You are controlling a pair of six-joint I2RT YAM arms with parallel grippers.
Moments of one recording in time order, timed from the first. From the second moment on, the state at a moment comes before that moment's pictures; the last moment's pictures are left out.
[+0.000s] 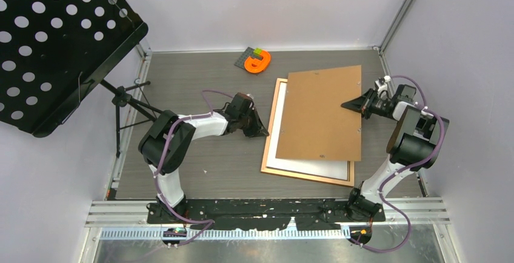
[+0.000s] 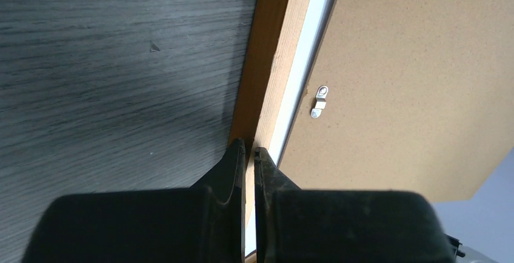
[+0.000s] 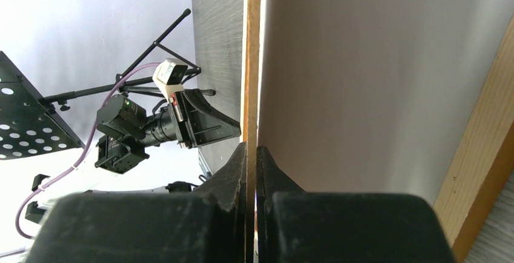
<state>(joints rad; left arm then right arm) -0.63 1.84 1.00 -0.02 0.30 -0.94 -0.48 1.79 1.01 -0.23 -1.19 0.32</state>
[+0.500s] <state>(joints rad) -0.64 1.85 1.01 -0.02 0.31 -0.93 -0.44 1.86 1.02 -0.33 -1.22 0.22</state>
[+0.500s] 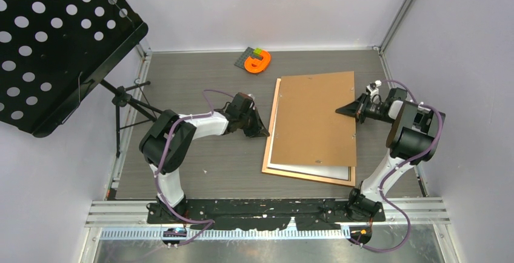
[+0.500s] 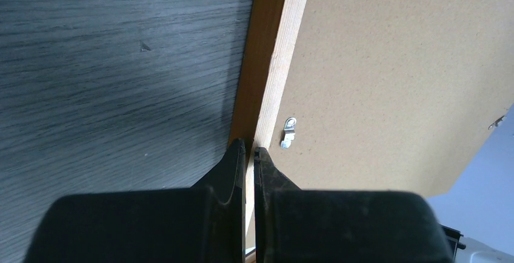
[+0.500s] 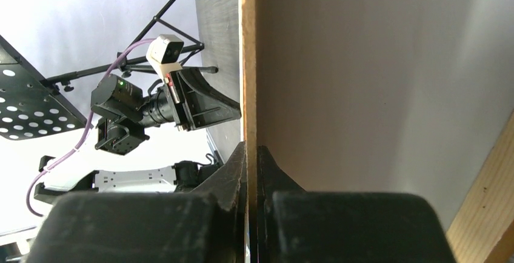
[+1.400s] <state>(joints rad) -0.64 1.85 1.02 -0.05 0.30 -0.89 -0.44 1.90 1.06 -0.62 -1.24 -0.03</state>
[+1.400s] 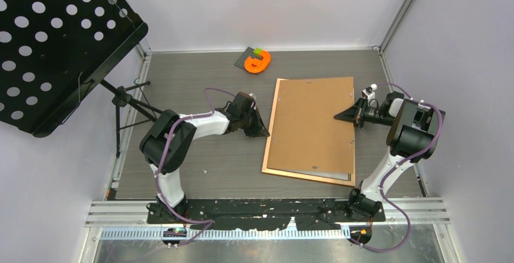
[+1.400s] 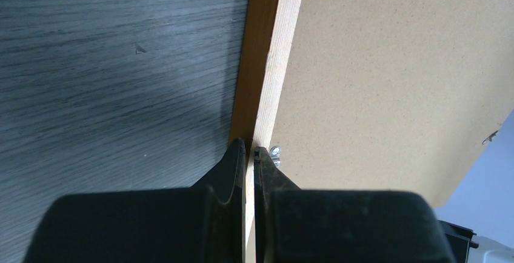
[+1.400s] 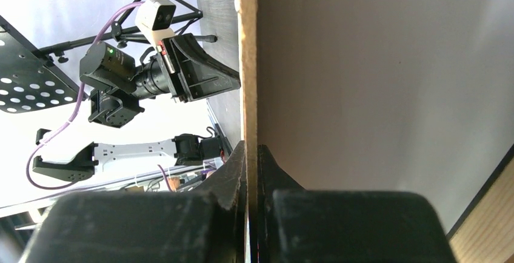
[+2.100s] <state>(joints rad) -0.64 1.85 1.03 -0.05 0.30 -0.88 -0.45 1.90 1.07 -0.71 -1.22 -0.11</state>
